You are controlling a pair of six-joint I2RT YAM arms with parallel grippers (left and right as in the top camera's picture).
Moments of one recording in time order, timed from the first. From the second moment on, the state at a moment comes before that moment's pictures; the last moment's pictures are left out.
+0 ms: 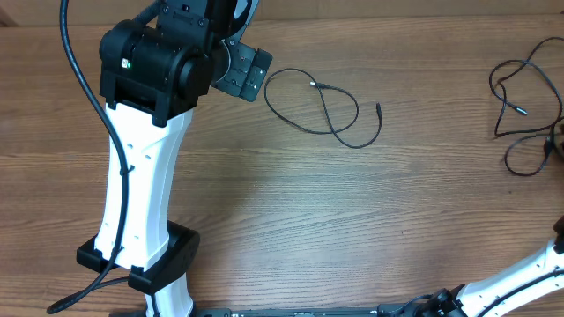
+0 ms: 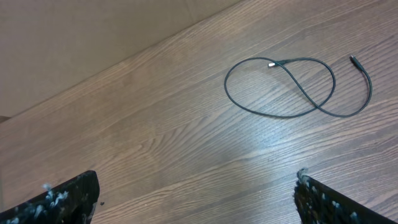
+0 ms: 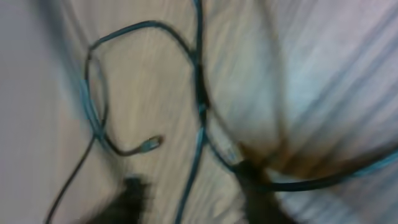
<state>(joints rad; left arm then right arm) -0.42 1.96 2.75 -1.69 -0.20 0.08 -0.92 2.20 1.60 -0.45 -0.60 0.46</state>
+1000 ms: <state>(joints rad) -0.42 1.96 2.75 -1.69 -0.20 0.08 -0.30 1.76 1.71 -0.66 -0.74 -0.09</state>
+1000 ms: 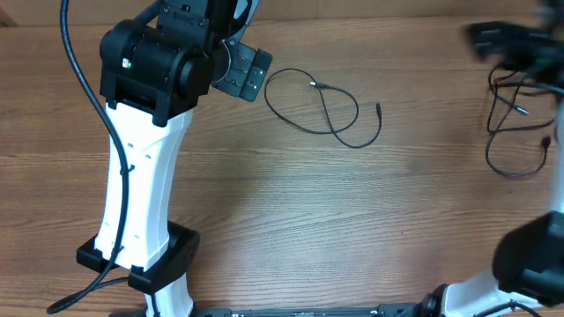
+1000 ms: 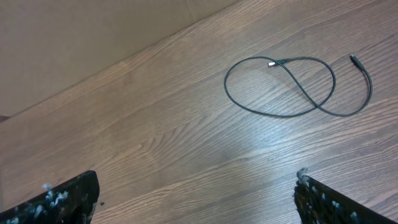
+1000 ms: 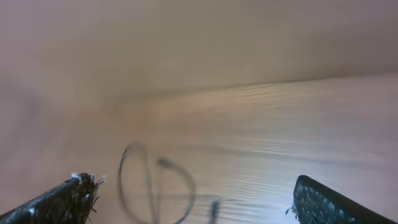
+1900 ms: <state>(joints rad) -0.42 1.96 2.75 -1.69 -0.20 0.08 0.37 2.17 1.71 -0.59 -0.34 -0.14</state>
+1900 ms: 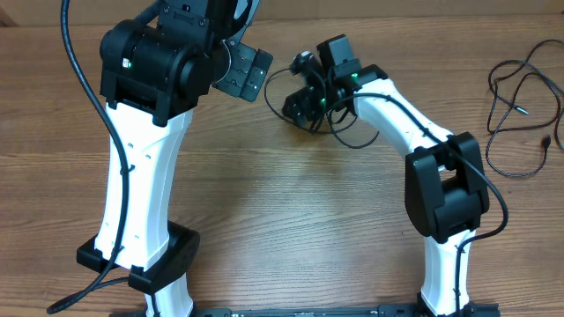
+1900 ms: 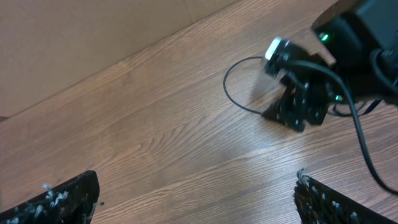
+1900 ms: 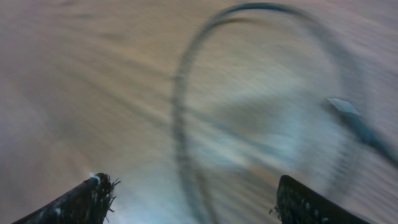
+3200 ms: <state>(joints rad) -0.42 1.96 2.75 -1.69 -0.19 0.07 0.31 2.17 1.57 -0.49 -0.28 -0.03</state>
